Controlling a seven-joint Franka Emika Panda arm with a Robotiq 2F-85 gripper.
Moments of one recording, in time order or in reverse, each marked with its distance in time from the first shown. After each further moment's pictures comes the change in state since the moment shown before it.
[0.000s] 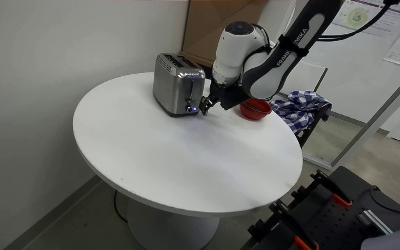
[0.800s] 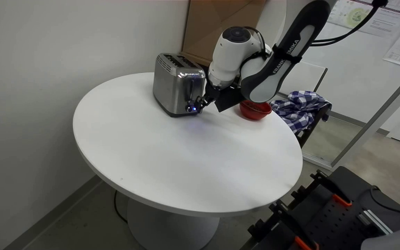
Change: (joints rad) arm 0.102 0.072 -0.115 0.069 -0.081 0.103 0.138
